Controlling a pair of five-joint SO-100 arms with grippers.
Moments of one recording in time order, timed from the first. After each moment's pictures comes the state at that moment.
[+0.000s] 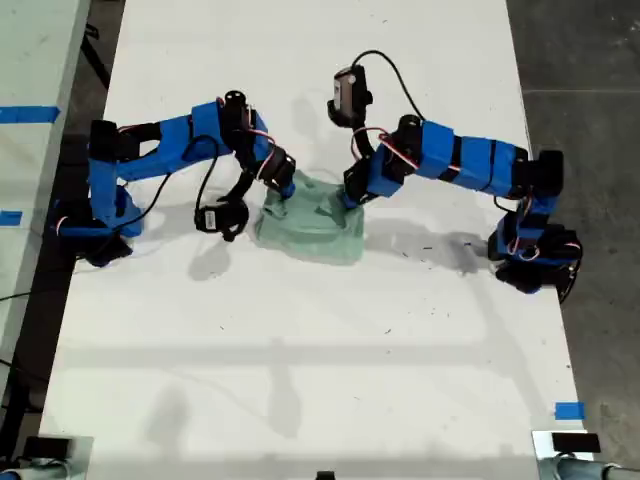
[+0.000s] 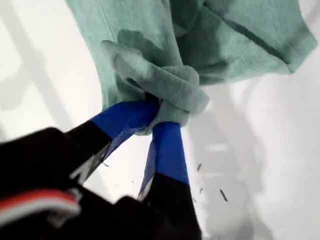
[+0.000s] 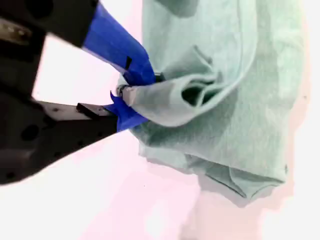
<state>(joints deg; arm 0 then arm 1) -6.2 65.6 45.9 88.8 39.0 14.2 78.5 61.8 90.9 -48.7</state>
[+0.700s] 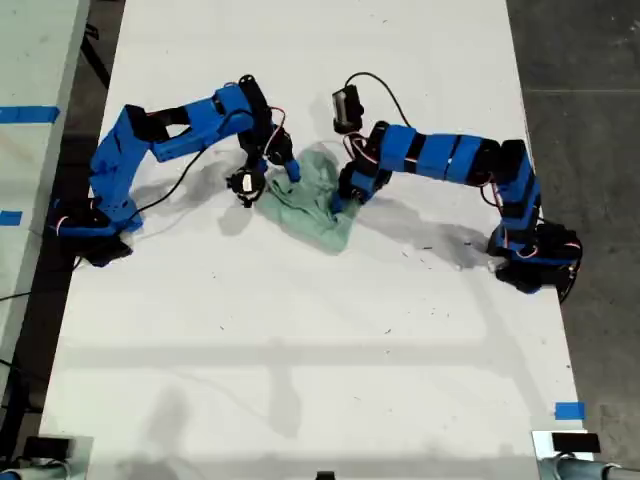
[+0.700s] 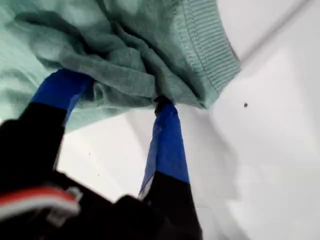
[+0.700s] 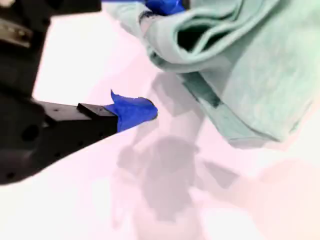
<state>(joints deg) -23.2 49.0 42.4 89.3 42.1 25.1 60.5 65.7 82.2 -48.6</state>
